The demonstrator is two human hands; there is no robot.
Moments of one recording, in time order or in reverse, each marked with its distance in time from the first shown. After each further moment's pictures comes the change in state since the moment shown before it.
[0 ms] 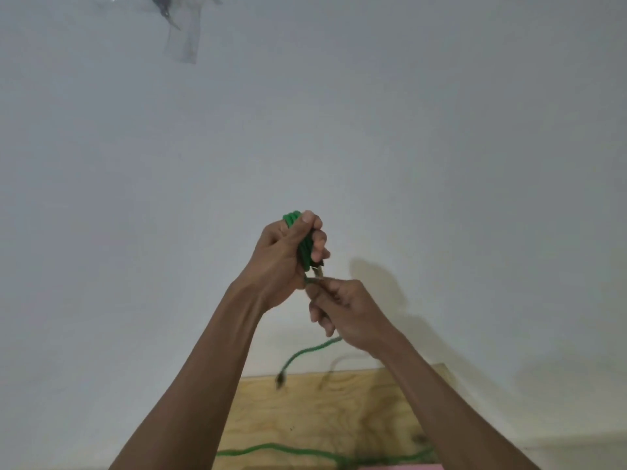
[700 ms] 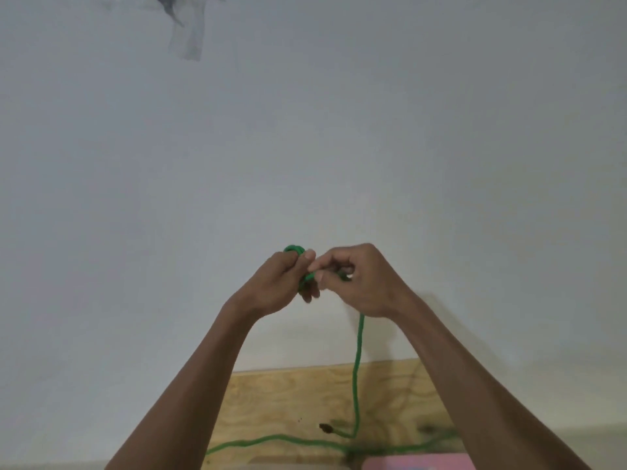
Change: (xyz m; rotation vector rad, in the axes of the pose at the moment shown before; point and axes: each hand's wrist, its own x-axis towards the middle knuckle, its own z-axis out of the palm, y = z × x) left_hand -0.022 -0.019 -0.031 0.741 -0.069 -0.151; right_hand 0.013 -0.029 -0.020 -0.307 0.007 -0.213
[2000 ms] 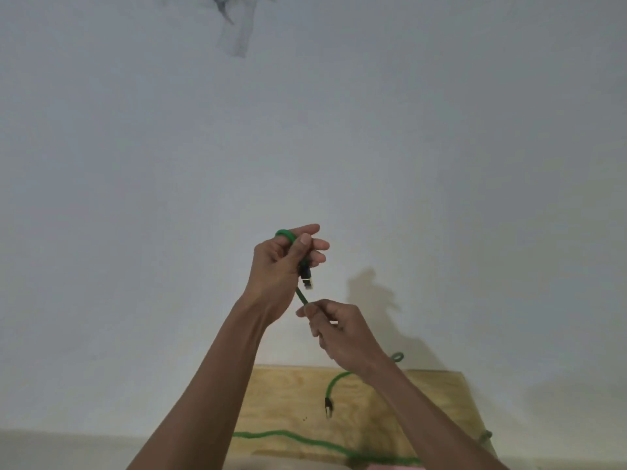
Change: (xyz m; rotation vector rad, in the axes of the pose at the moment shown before) left_hand -0.012 -0.004 -0.006 -0.667 0.382 0.054; right_hand -0.028 0.031 0.082 0.222 -0.026 0.273
